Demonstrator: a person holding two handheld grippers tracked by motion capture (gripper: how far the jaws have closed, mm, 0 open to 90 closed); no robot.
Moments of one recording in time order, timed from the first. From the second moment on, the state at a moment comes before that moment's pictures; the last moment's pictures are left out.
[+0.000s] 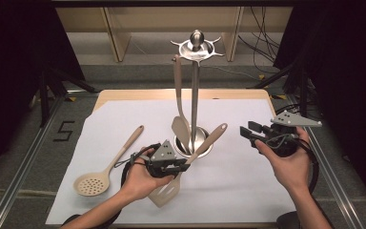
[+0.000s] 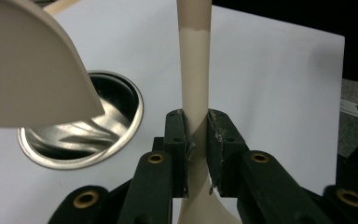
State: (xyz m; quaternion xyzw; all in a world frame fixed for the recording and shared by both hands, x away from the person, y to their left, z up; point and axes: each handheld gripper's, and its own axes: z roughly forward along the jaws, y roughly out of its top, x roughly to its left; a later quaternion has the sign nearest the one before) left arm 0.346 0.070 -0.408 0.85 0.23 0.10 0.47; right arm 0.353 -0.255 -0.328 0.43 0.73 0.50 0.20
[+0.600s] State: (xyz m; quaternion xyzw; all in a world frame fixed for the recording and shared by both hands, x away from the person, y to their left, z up) left arm 0.349 0.060 -0.399 0.83 0.23 0.12 0.50; right arm 0.346 -0.227 -0.329 0.39 0.75 0.51 0.15
